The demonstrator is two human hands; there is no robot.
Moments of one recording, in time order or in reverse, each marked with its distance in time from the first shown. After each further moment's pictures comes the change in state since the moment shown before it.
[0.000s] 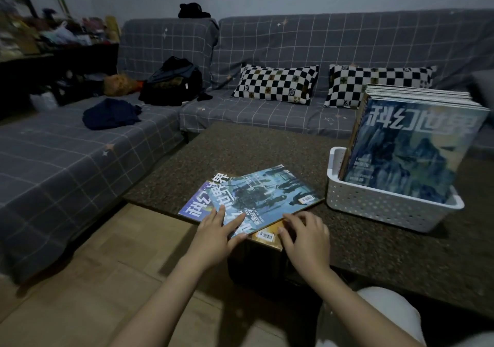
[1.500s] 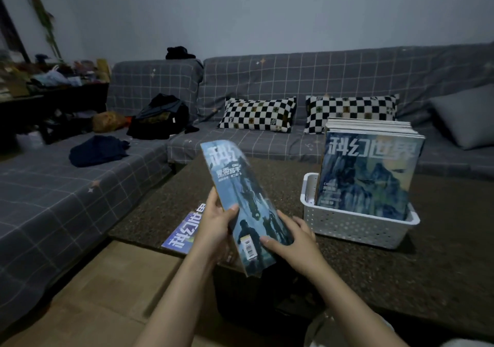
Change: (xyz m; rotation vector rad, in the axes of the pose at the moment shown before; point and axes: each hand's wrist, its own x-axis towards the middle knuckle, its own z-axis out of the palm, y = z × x) left_hand -0.001 0.098 -0.096 -1.652 0.270 0.052; right_hand 0.025 0.005 -0.072 0.585 -0.329 0.248
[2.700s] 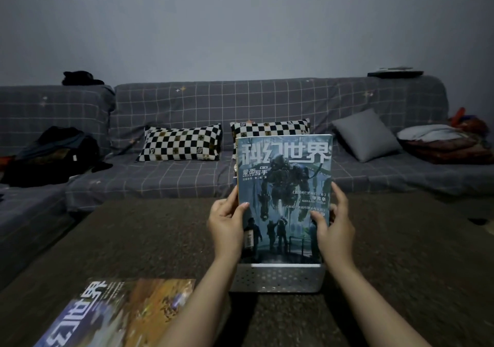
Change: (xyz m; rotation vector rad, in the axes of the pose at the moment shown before) left_hand 0.114 -0.057 0.207 0.293 0.083 0.399; right_hand 0.047 0.052 -0.210 0.034 0.924 -0.199
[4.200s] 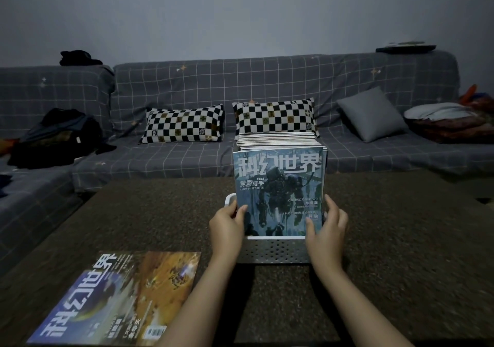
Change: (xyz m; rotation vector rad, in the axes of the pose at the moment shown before) left_hand -0.027 -0.037 -0.023 0.401 -0.138 -0.112; right_hand -0.053 0.026 0.022 -0.112 0.039 0.119
